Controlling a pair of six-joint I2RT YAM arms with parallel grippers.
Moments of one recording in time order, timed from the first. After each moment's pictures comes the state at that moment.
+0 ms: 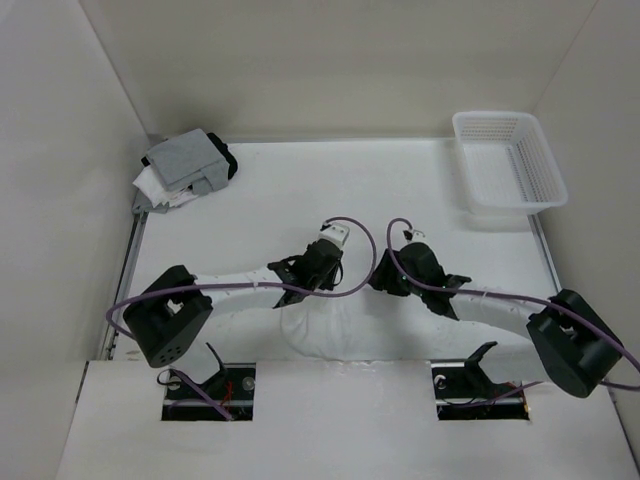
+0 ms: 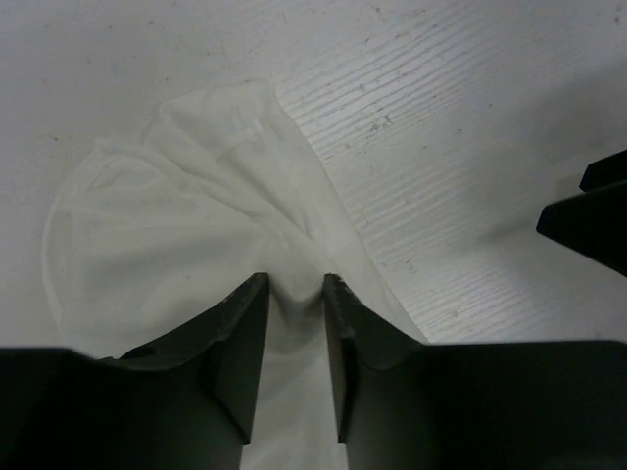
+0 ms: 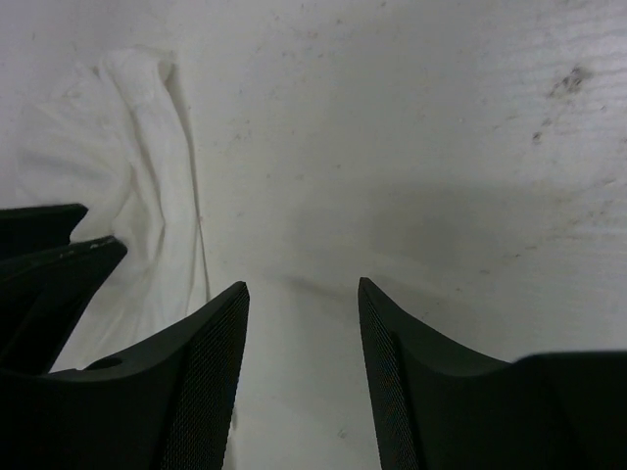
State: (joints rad) left arm -0.92 1.53 0.76 0.02 -0.32 -0.36; right arm 0.63 1.29 0.47 0.14 0.04 0.80
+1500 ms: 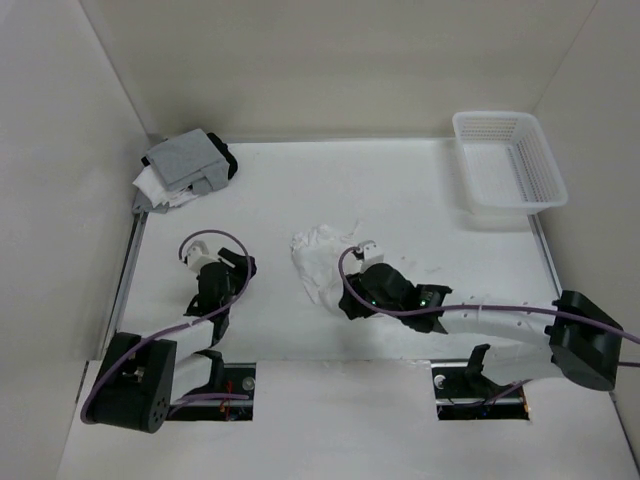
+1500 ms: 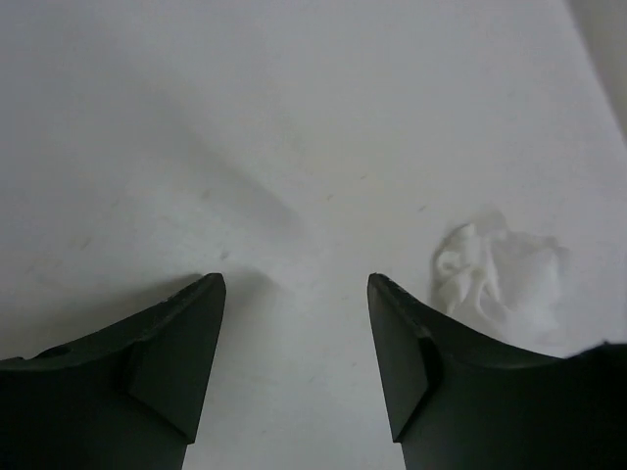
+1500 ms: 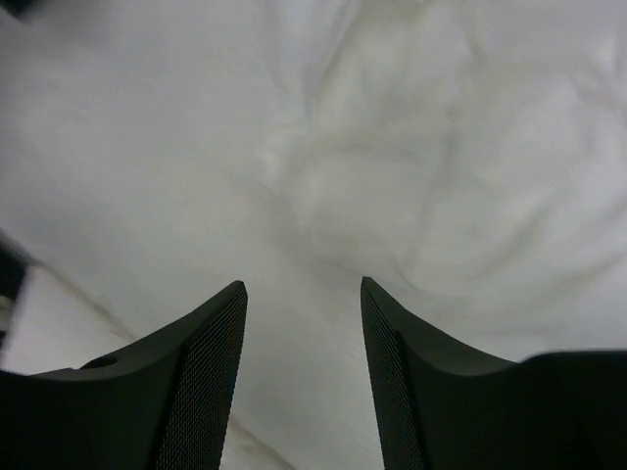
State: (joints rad) left arm -0.19 1.12 0.11 0.59 -0.20 -0.88; right arm 1.06 1.27 0.66 -0.03 0.21 0.59
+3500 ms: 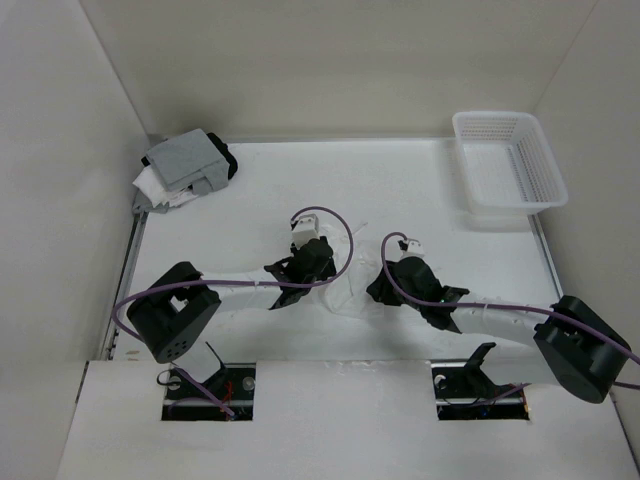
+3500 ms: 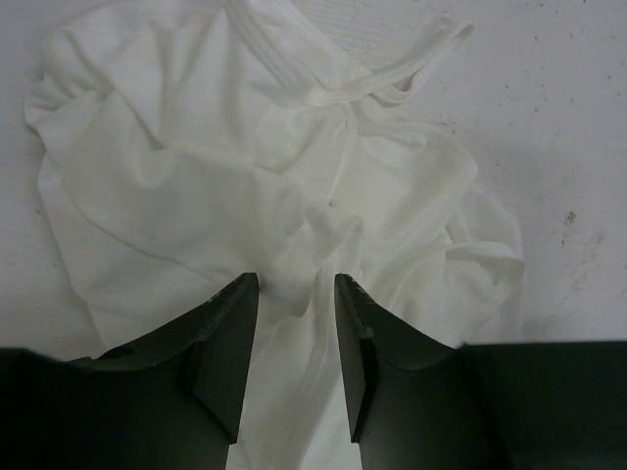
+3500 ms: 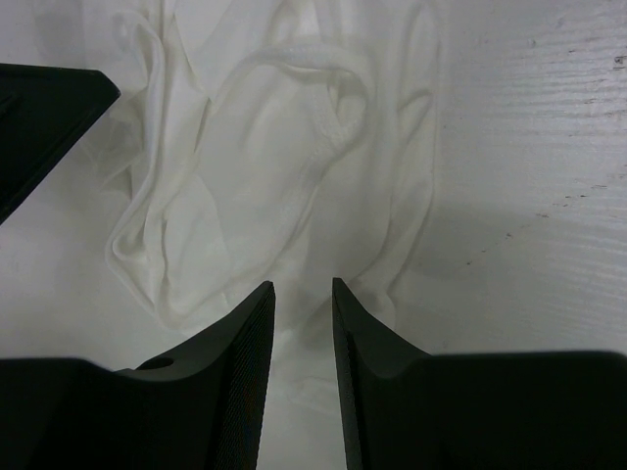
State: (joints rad) left arm -0.87 1.56 0.68 0.22 -0.46 -0.80; right arm 0.78 1.24 0.39 0.20 0.15 0.81
